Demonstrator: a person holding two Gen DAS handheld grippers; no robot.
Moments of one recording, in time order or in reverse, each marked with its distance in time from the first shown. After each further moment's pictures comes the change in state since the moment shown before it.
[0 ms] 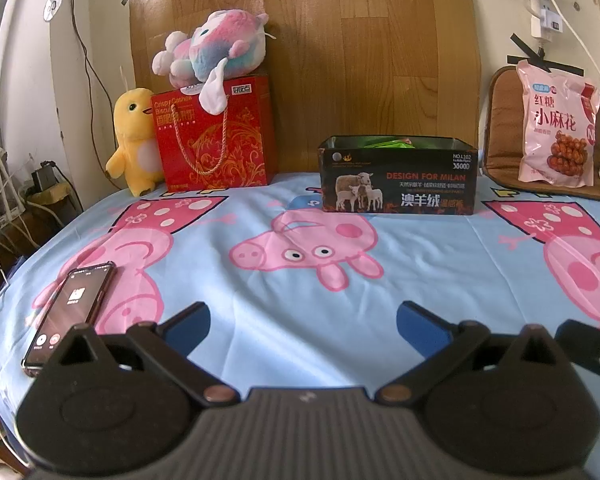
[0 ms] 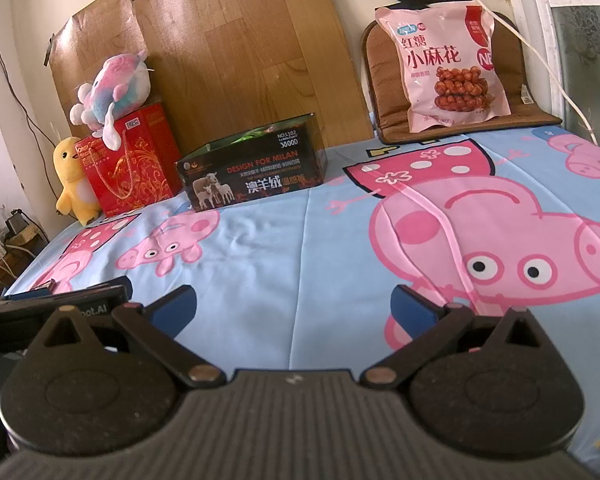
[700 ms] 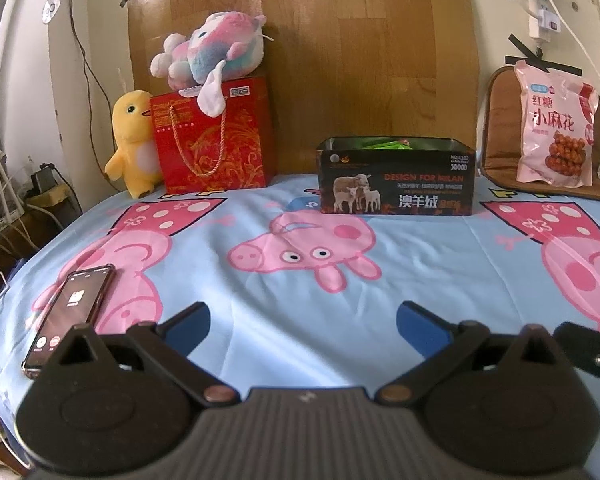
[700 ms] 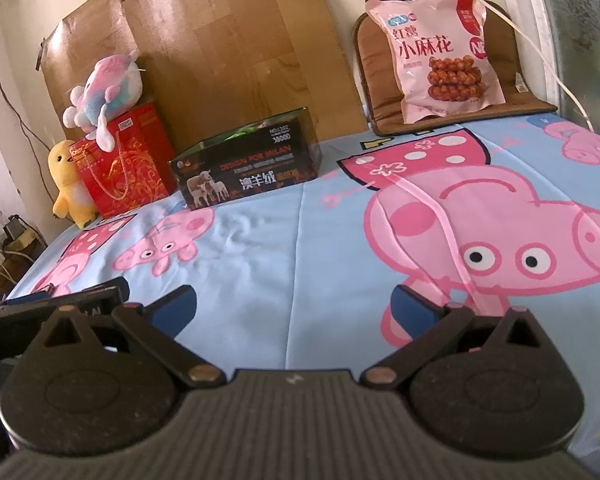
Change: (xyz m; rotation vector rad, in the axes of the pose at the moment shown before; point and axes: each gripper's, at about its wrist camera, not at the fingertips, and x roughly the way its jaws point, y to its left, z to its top) left arm -0.001 -0.001 0.001 0.003 -0.003 0.001; right arm 0.001 -0.002 0.000 0.019 0.013 -0.002
